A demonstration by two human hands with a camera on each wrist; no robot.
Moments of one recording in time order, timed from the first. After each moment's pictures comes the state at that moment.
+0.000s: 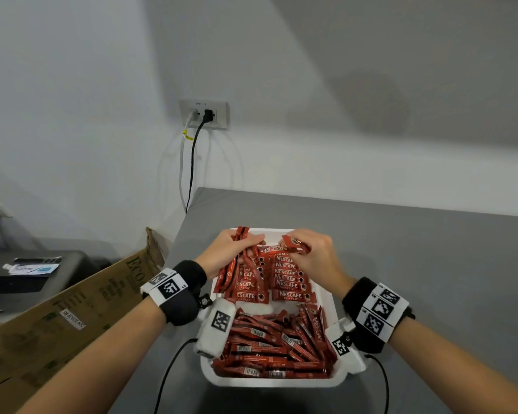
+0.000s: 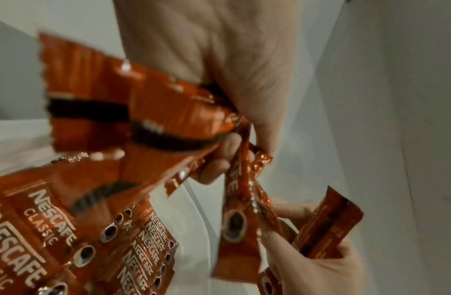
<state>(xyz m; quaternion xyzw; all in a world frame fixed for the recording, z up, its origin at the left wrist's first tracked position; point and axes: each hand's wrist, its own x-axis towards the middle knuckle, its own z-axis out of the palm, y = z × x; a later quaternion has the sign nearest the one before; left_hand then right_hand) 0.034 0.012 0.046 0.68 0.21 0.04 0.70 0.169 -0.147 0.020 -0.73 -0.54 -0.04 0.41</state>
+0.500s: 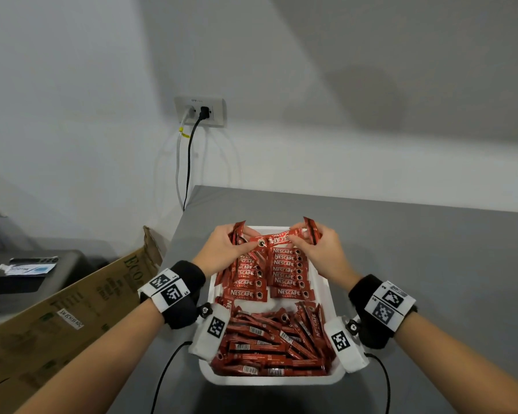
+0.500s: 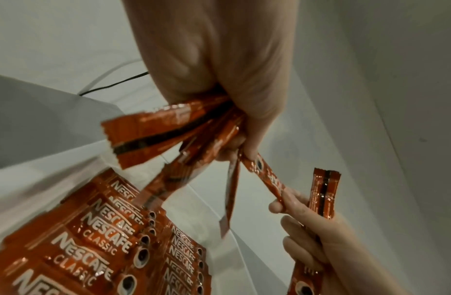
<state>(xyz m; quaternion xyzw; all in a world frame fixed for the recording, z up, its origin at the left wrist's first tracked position) 0.034 0.013 0.040 0.77 0.19 0.12 0.59 0.169 -0.150 0.031 -0.74 -0.31 0.21 0.56</state>
